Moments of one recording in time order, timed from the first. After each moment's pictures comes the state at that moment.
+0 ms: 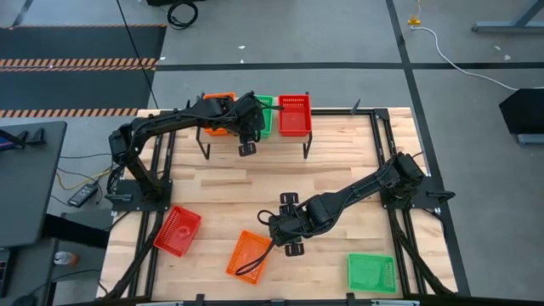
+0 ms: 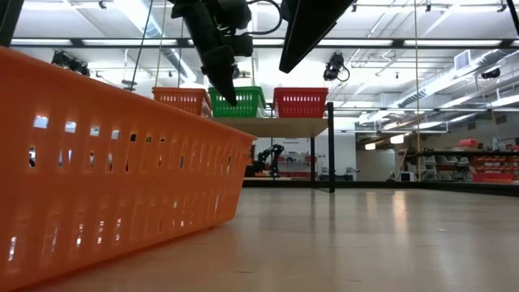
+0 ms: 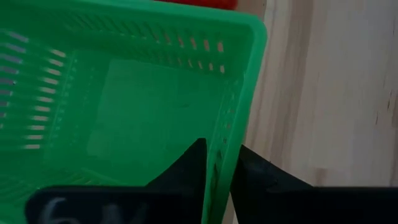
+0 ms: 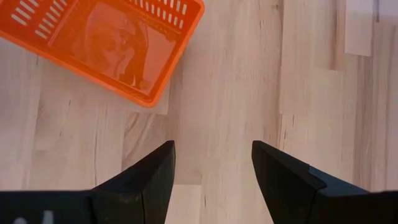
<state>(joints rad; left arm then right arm) 0.40 1.70 1.53 -0.87 -0.09 0.30 0.41 1.98 1.74 -0.96 0.26 0.28</state>
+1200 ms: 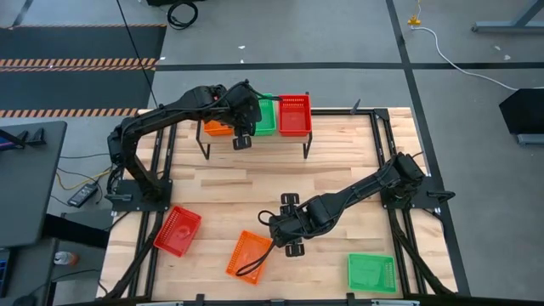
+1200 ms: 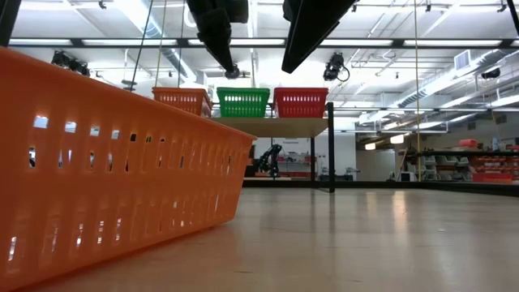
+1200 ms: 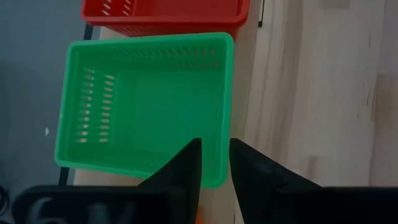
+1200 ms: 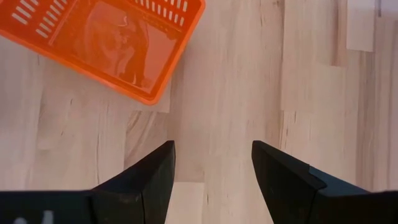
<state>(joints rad) 0.38 1.69 1.77 -1.10 -0.14 0.33 0.42 1.98 1.74 -0.97 0.26 0.30</state>
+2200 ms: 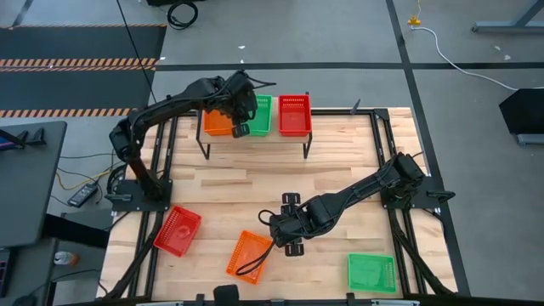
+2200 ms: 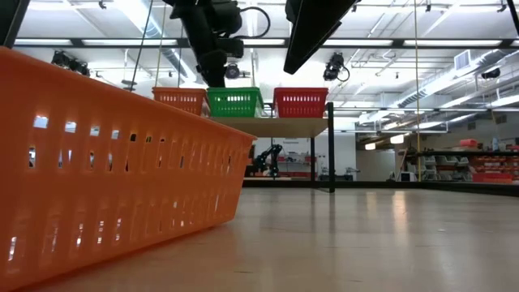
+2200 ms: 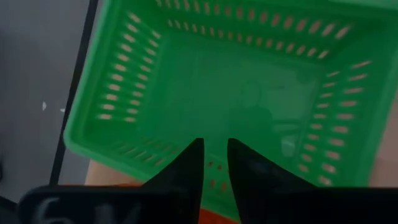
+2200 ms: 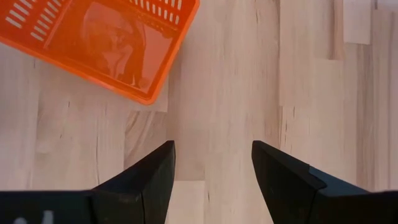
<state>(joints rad) 0.55 1.73 1.66 -0.98 -0.09 0.40 0.42 1.98 1.74 -0.98 0.27 0.33</state>
